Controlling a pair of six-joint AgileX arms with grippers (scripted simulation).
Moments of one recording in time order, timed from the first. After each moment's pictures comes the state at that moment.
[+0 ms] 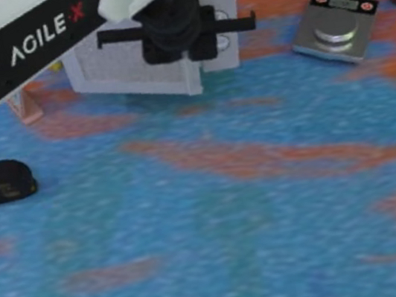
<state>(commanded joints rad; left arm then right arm) -0.63 2.13 1.92 -0.88 -0.24 -0.43 0.00 0.00 0.00 0.00 0.00 0.00</state>
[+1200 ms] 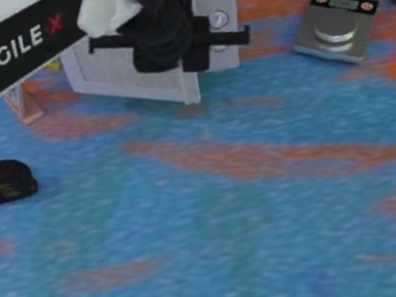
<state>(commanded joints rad) -0.62 2.05 1.79 -0.82 -0.20 -0.34 0.00 0.00 0.00 0.00 0.00 0.00</state>
